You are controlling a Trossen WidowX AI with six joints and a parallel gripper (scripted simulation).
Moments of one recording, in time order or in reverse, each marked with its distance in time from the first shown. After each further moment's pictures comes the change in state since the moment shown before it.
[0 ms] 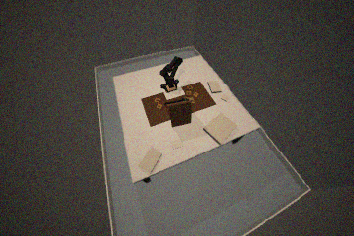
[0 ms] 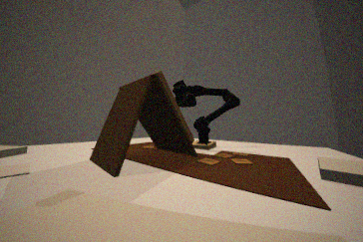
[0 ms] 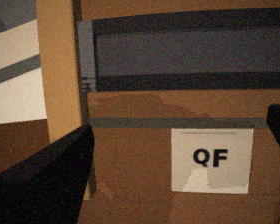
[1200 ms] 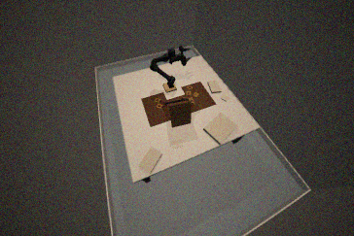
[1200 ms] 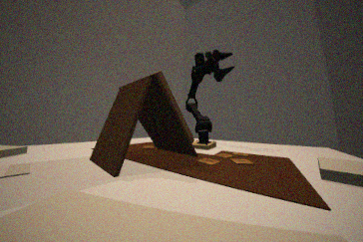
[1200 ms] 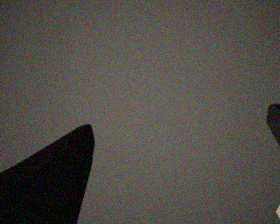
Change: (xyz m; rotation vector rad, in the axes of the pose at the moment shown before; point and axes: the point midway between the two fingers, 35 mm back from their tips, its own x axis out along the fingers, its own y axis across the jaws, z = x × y) arm -0.230 0.237 0.143 0.764 0.626 1.484
